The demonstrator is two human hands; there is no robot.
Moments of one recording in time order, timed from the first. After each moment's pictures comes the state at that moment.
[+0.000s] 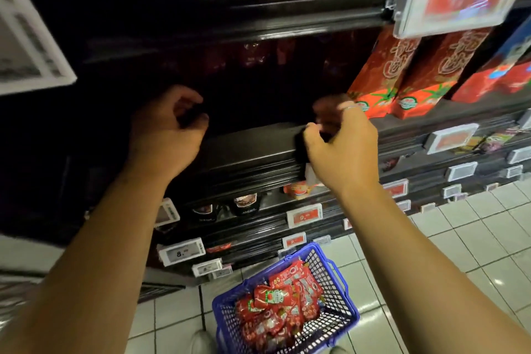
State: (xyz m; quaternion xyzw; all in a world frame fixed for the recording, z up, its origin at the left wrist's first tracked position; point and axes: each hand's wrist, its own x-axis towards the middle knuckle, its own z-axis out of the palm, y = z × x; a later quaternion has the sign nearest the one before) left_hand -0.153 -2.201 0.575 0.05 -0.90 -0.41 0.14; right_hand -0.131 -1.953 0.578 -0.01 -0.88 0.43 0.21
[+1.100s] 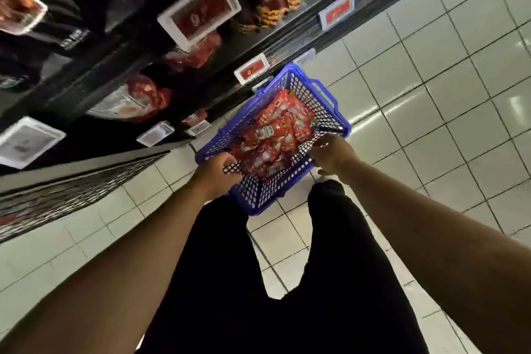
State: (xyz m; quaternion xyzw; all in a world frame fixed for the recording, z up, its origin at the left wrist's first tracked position) left_hand 0.049 -2.102 0.179 0.06 -0.83 -0.21 -0.52; right_hand 0.086 -1.818 0.185 -0.36 -0.73 0.43 -0.39
